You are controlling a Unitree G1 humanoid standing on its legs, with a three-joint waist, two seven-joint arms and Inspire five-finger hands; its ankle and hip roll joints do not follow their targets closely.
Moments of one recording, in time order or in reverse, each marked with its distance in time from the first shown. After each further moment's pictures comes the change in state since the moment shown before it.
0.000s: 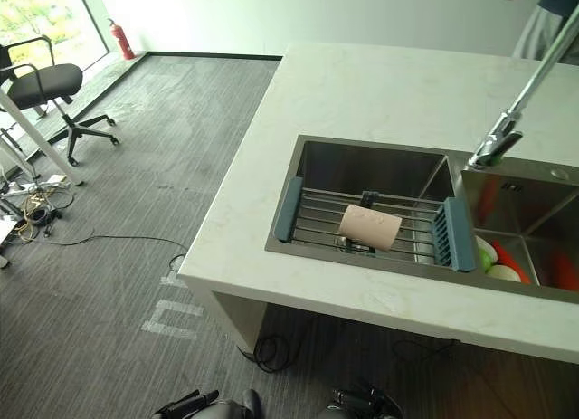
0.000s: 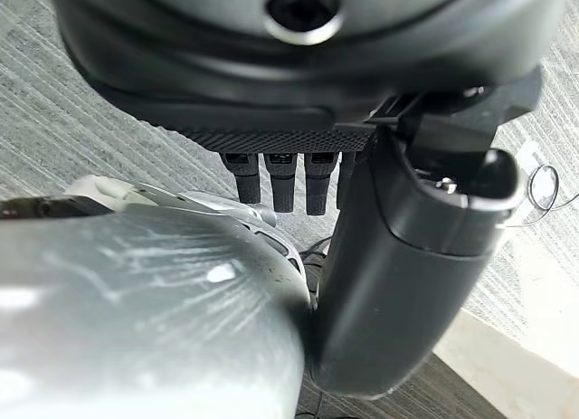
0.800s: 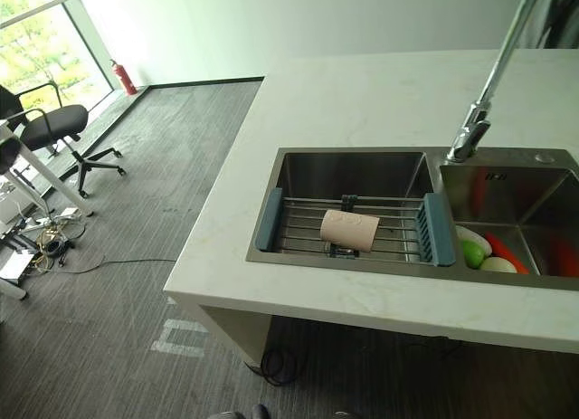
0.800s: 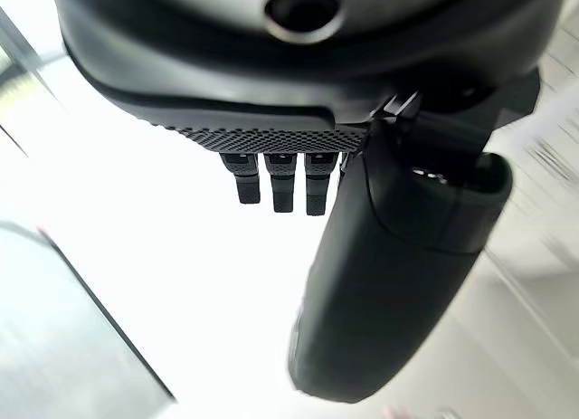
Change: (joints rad) left arm -0.231 0.915 0.256 -1.116 0.076 -0.224 0.030; right arm 0.120 -0.111 -0.017 0.005 0.009 0.067 0.037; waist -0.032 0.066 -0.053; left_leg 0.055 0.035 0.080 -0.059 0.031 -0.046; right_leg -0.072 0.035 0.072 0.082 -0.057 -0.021
